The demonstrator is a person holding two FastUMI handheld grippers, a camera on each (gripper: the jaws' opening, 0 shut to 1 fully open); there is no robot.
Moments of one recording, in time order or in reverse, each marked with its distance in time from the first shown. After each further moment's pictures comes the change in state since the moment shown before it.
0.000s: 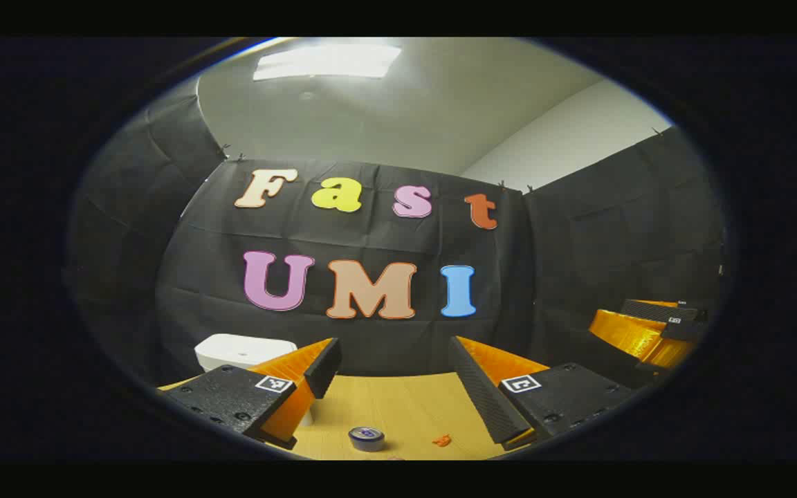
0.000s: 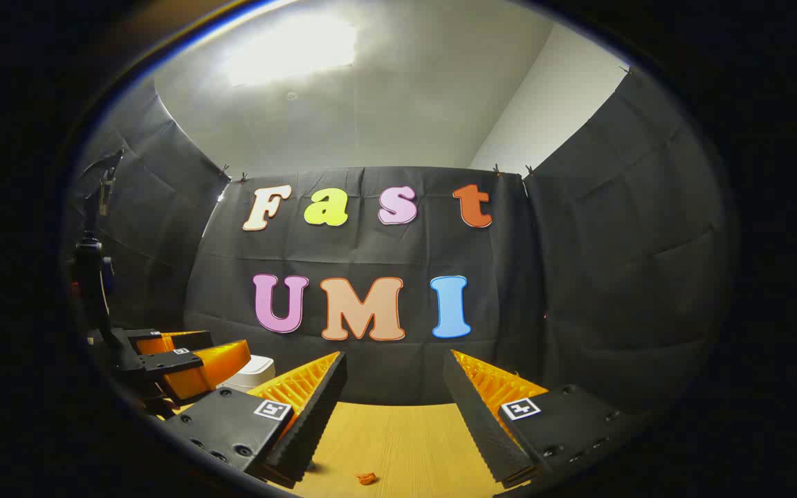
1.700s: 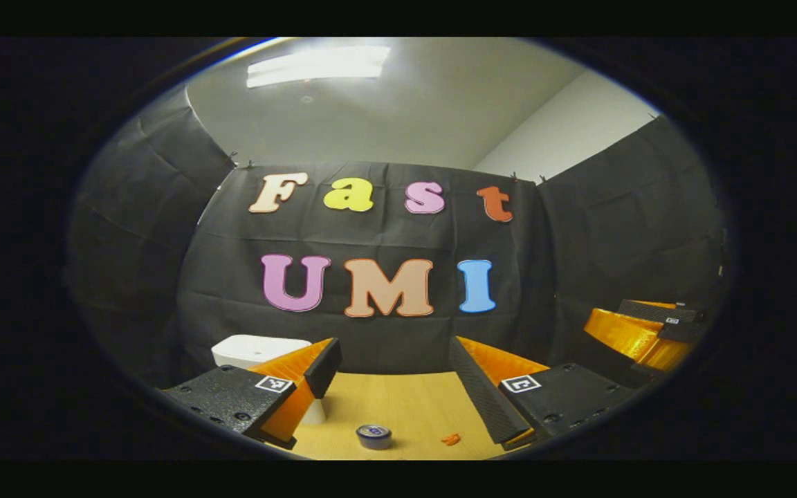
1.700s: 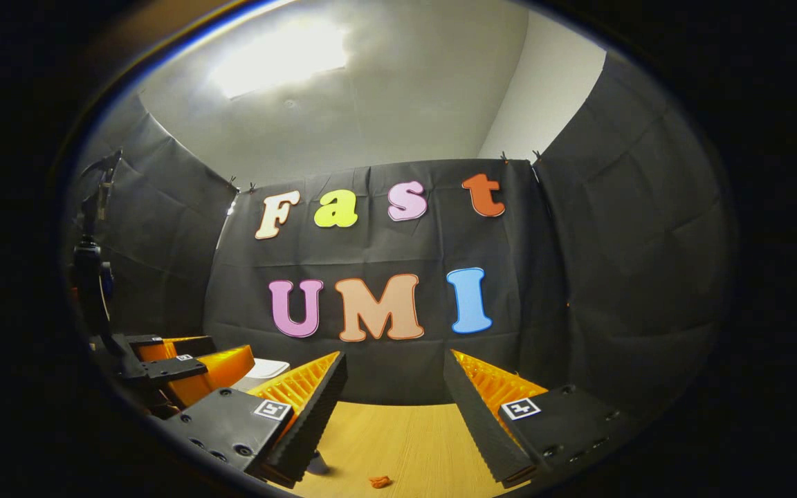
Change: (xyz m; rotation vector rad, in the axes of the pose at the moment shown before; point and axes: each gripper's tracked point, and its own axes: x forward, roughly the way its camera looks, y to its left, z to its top) left arm 0.000 -0.007 -0.007 0.070 0.025 0.107; right arm 0.022 -0.010 -0.011 0.075 0.000 0.096
